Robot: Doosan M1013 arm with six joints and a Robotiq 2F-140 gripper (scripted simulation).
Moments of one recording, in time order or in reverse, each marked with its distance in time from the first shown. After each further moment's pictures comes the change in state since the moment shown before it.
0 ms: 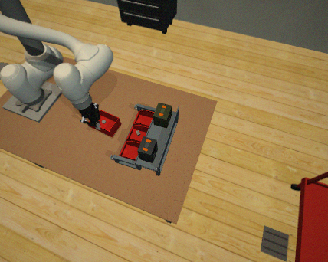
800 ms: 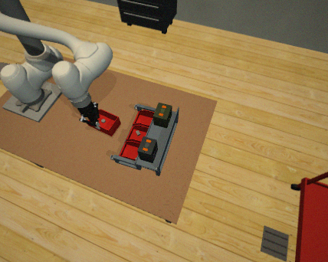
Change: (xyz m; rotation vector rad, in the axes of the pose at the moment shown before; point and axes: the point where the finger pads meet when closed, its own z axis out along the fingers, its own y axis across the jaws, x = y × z) arm 0.000 0.000 -0.010 0.000 0.000 0.000
